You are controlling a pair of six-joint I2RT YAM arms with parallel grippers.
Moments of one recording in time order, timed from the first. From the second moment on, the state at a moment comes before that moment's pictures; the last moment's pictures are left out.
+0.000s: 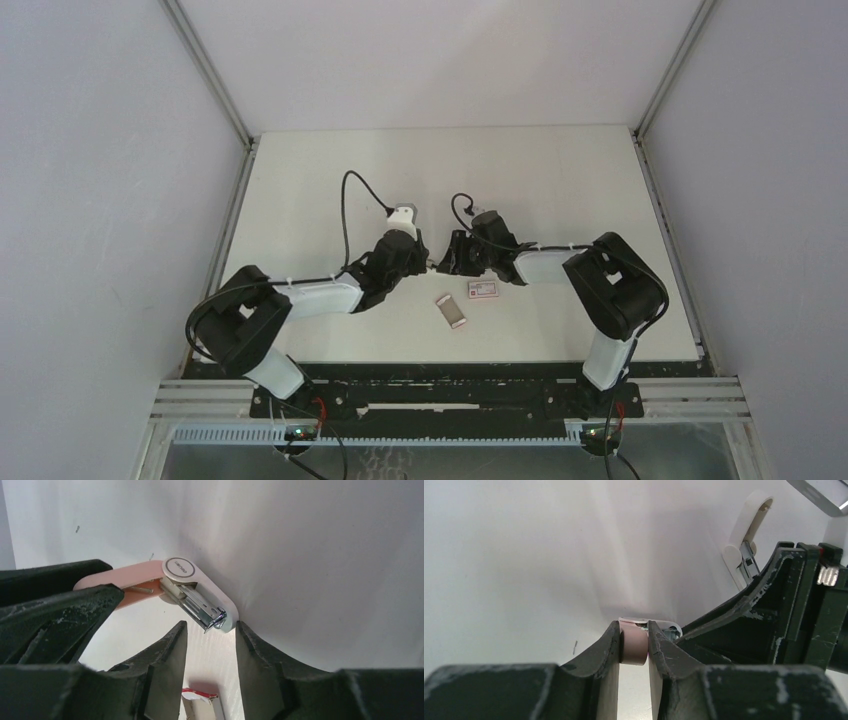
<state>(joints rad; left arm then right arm) -0.77 1.56 0.68 0.37 -0.30 -0.51 0.61 1.78 0.83 0.20 -0.27 0.67</state>
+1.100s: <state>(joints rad) -0.75 1.52 0.72 0.34 -0.03 -0.45 0.57 1.65 0.81 0.07 -0.29 0.50</state>
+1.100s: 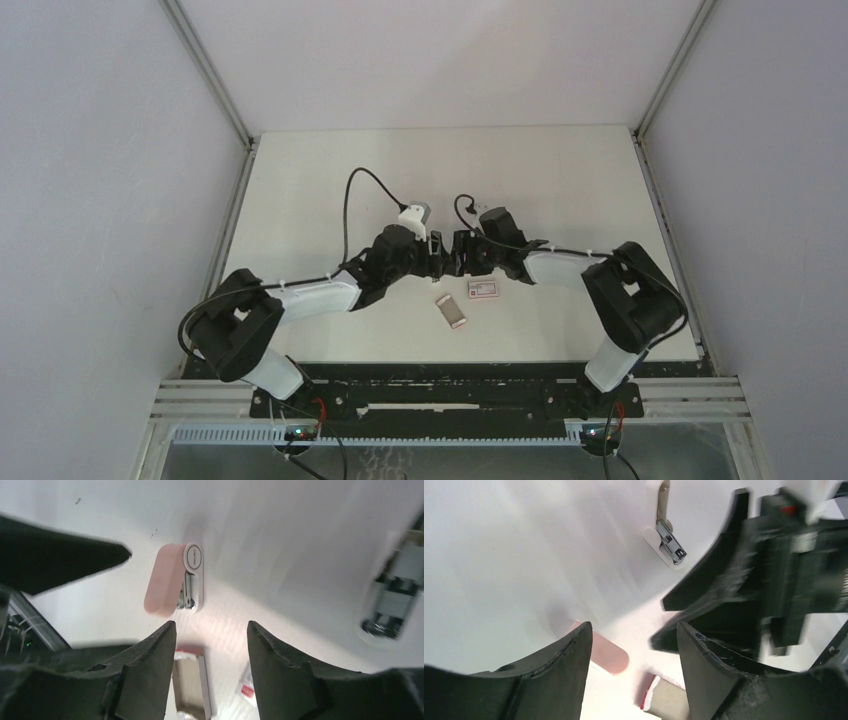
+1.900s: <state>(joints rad) -0.57 1.78 0.84 0.37 0.47 -0.32 0.50 1.22 0.66 -0.08 -0.30 0.45</state>
